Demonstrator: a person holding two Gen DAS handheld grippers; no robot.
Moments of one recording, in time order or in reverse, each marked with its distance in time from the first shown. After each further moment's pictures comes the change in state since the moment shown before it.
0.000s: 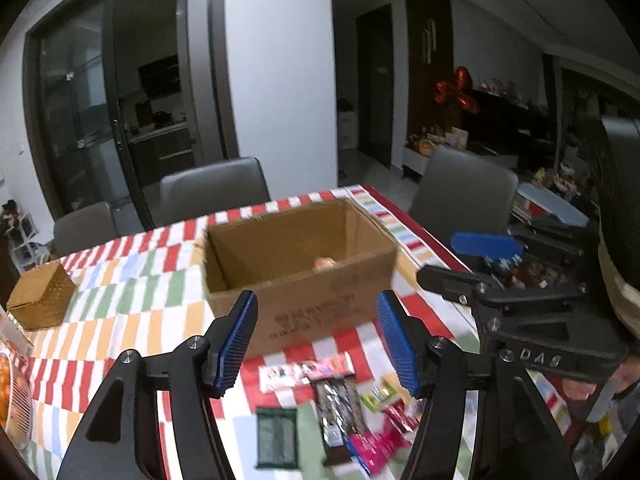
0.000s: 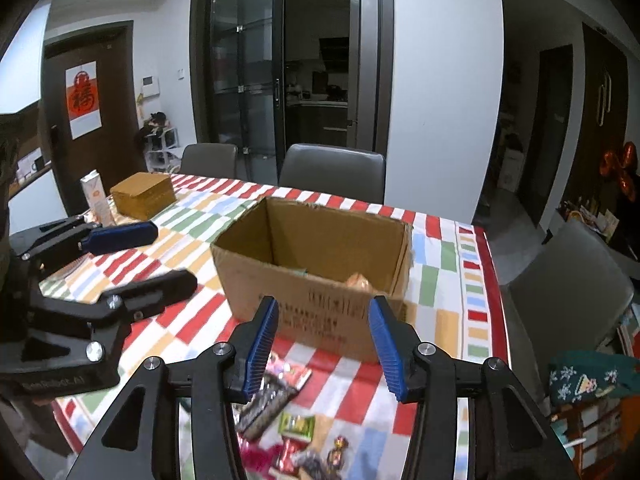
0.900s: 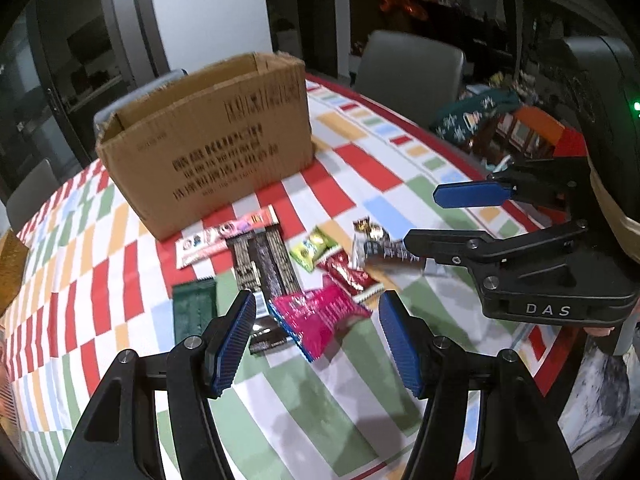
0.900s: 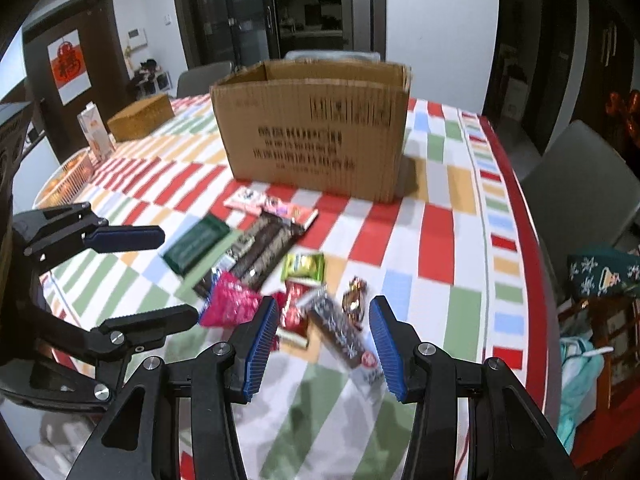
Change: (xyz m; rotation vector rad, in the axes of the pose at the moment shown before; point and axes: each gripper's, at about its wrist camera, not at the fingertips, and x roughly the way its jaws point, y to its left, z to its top) left arm 0.034 -0.055 -0.113 0.150 0.309 -0.139; right arm 0.008 0.000 -0.134 0.060 0.271 0.023
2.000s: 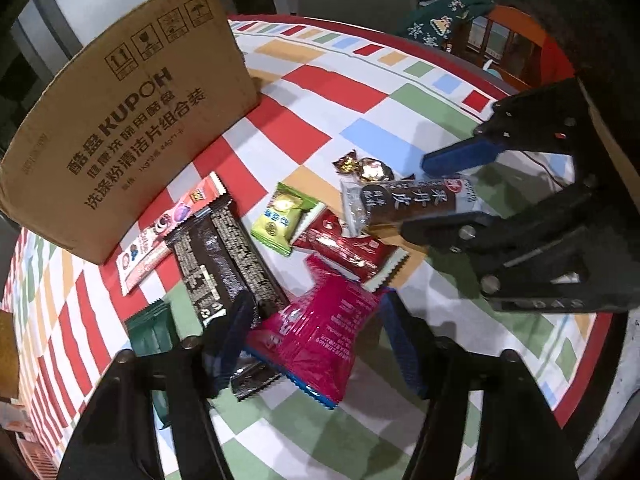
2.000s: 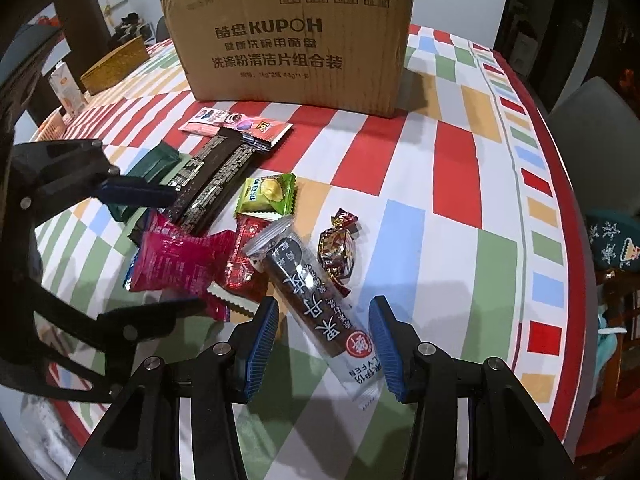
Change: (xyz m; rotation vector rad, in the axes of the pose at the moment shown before) left arm 0.087 -0.010 0.008 0.252 0.223 -0.056; right arm 0.077 -0.019 -0.016 0.005 0.223 -0.008
